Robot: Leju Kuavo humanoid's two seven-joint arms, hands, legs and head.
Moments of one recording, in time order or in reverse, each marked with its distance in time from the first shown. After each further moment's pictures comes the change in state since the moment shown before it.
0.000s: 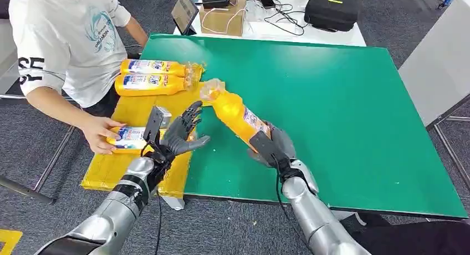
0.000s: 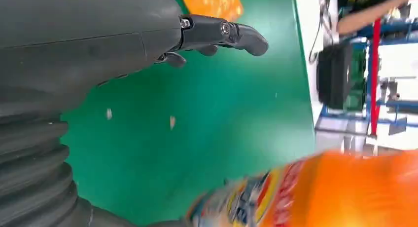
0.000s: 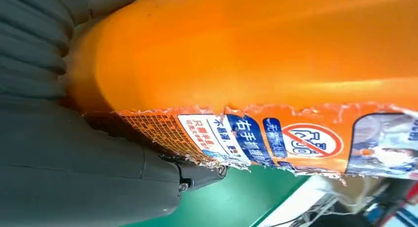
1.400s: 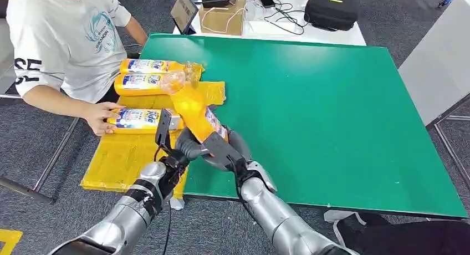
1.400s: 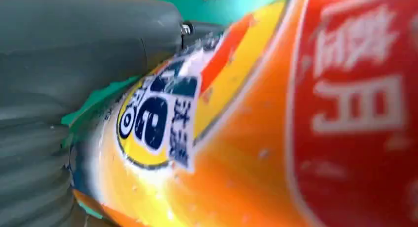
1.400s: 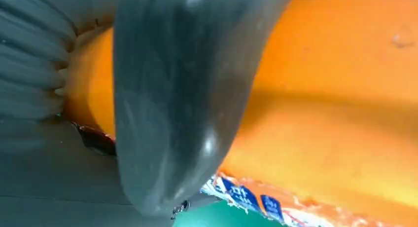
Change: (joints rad) left arm 0.028 -0.048 -0.106 -0.029 0.190 0.058 0.042; right arm -0.089 0.206 0.128 0.232 -0.034 0.017 0.017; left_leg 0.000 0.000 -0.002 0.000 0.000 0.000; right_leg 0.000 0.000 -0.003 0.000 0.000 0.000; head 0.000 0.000
